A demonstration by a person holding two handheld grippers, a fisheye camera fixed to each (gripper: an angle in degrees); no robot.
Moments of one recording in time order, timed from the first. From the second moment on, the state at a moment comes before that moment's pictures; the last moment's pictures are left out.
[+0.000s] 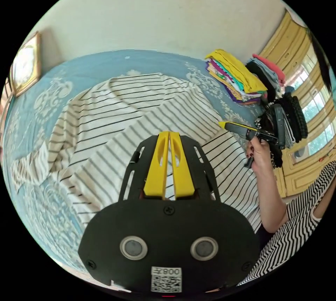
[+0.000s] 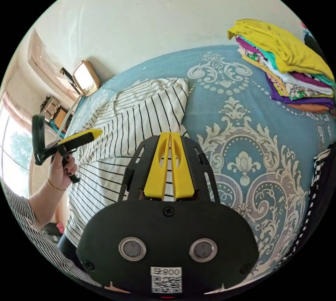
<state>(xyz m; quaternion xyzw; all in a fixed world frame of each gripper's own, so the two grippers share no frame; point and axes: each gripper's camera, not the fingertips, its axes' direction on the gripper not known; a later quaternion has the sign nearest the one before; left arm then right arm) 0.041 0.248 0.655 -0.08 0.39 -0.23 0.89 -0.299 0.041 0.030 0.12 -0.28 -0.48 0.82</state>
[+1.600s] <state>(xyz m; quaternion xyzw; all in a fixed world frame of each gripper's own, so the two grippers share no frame) -0.383 0.906 0.541 0.16 0.49 -0.71 0.49 -0.638 0.480 0.154 -0.16 -0.41 -0.74 0.51</state>
